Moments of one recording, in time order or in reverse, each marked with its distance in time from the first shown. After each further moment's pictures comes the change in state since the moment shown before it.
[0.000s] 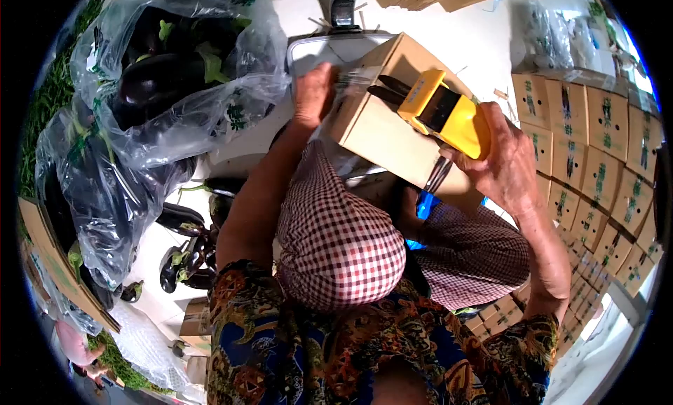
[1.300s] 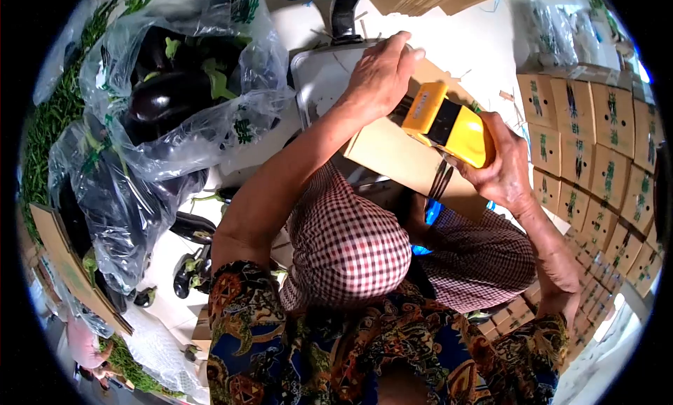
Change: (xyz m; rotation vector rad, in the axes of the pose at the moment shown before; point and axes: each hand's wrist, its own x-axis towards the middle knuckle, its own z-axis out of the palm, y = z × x) left_hand 0.060 0.151 0.002 -0.077 -0.409 -0.096; right_hand -0.002 0.012 0.004 0.242 0.041 0.101
